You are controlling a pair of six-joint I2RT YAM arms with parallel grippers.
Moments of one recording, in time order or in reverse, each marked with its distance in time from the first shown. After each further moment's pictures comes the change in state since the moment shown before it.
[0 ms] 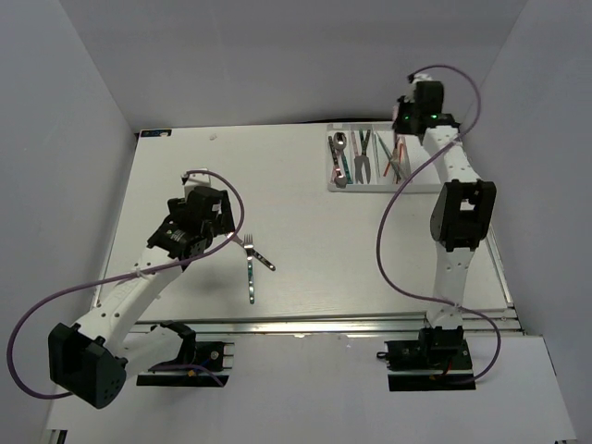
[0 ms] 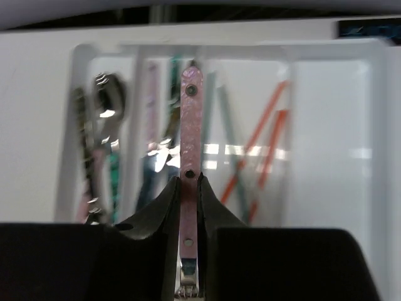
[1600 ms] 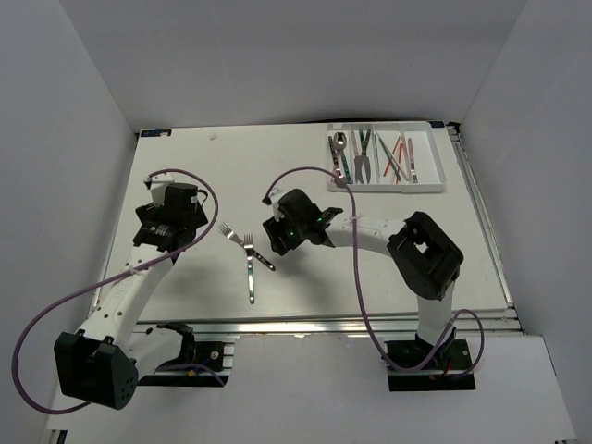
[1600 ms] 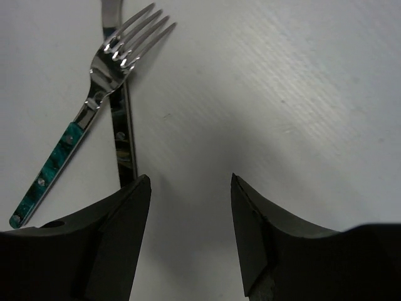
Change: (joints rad) left arm 0.216 -0.001 -0.005 -0.043 -0.103 -0.091; right arm 0.758 -0.264 -0.746 0.288 -0.013 0.038
